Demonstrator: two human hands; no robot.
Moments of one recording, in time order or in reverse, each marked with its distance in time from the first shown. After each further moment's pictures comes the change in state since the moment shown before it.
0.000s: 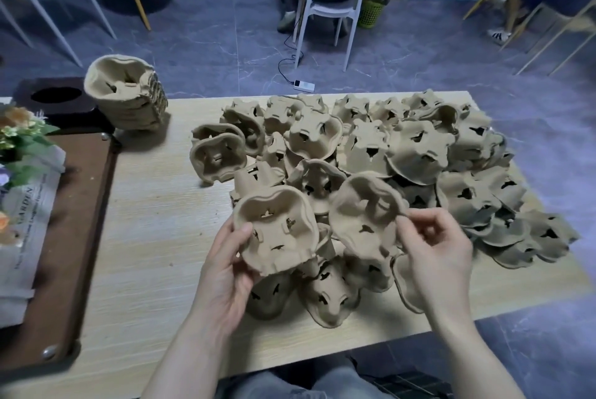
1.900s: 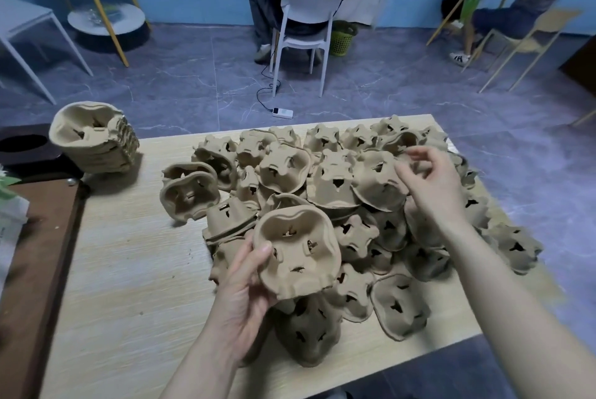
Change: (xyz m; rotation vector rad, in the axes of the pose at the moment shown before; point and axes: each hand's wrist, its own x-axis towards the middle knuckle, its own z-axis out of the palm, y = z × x) left_hand 0.015 -0.017 0.050 0.041 -0.183 -0.104; right_hand 0.154 -0.012 -0.027 -0.385 -0.003 -0.223
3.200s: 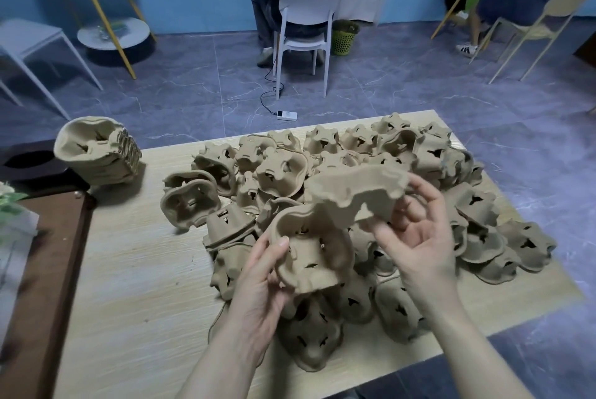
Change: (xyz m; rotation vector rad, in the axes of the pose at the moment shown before) left_hand 0.010 -0.011 0.030 0.020 0.015 -0.013; right_hand -0.100 -0.031 -0.001 0.874 -0.136 -0.070
